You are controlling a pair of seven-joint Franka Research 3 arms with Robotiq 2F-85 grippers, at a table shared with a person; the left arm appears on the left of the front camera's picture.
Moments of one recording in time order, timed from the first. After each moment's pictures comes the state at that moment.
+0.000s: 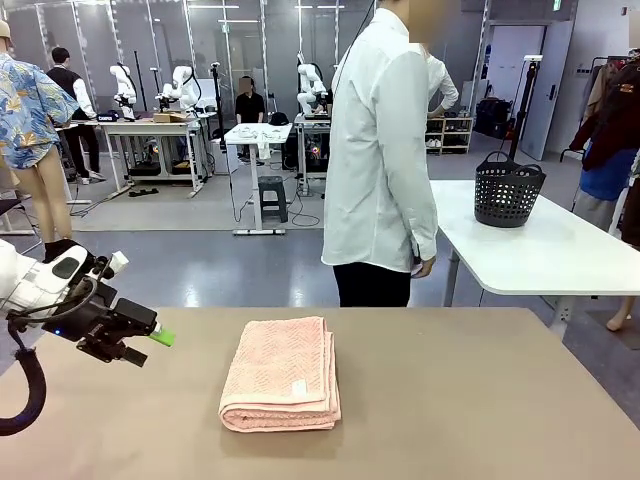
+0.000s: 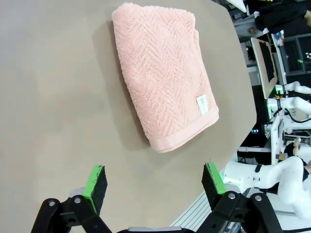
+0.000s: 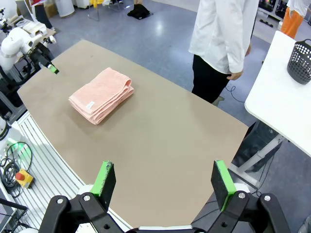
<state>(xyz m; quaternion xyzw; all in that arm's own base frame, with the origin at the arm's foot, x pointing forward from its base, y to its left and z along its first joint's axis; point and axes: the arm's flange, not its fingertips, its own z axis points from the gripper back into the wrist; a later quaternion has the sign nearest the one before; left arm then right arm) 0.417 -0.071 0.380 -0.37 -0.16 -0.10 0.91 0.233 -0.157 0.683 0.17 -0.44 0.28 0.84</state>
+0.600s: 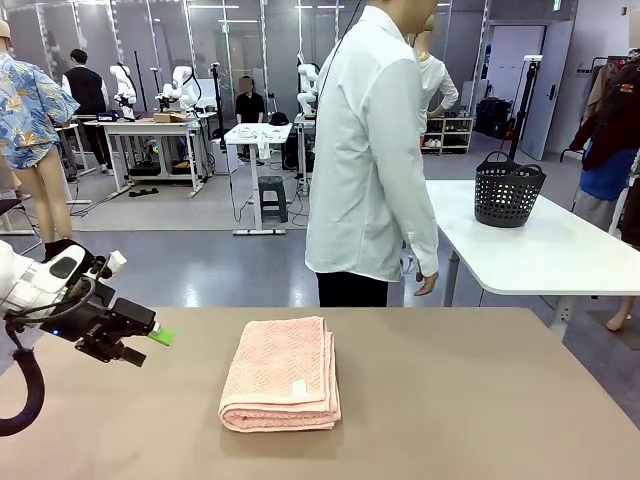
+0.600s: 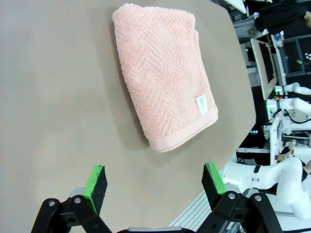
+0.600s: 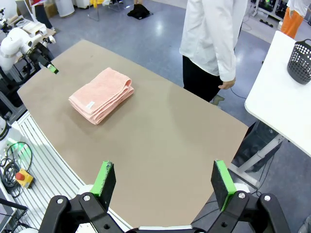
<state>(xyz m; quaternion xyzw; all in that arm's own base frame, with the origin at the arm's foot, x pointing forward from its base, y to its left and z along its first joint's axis) 0.416 -0.071 0.380 -0.37 -0.16 -0.09 0.91 0.233 -0.157 0.683 0.17 -0.44 0.28 0.84</state>
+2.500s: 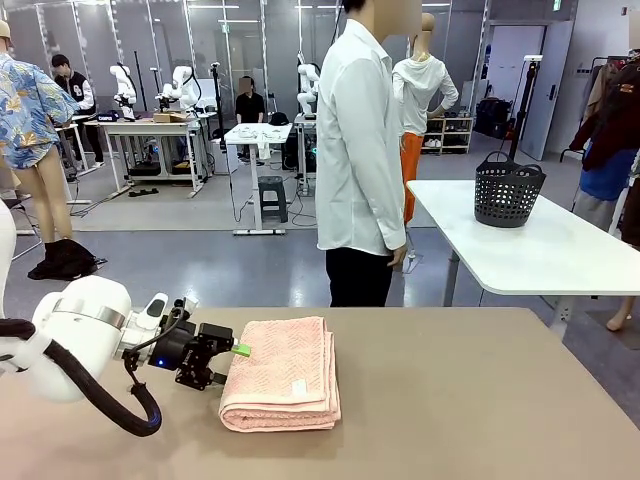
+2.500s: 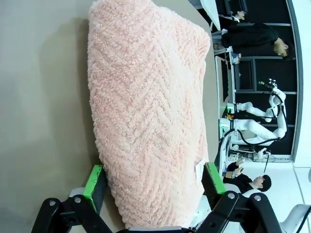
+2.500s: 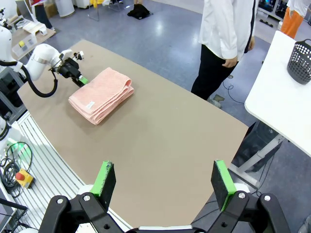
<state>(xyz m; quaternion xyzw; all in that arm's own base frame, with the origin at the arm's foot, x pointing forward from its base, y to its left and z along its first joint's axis) 0.500 -0.162 0.248 -0.51 -0.10 -0.02 0.86 0.233 -0.157 0.683 0.17 -0.44 0.28 0.84</state>
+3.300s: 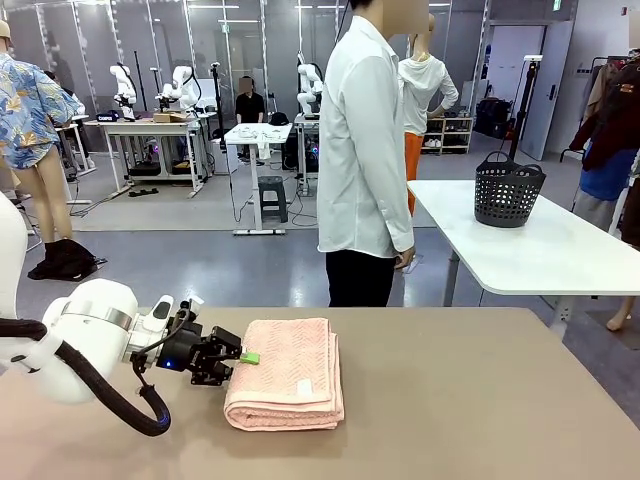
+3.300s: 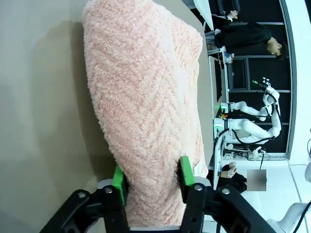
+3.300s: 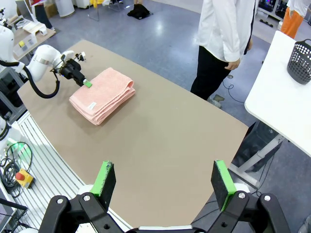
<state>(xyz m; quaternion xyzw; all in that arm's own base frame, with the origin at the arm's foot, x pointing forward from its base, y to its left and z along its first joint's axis) 0.504 -0.171 0.242 -0.52 -0.10 -0.02 0.84 0.233 -0.157 0.683 0.17 -0.44 0.28 0.84</state>
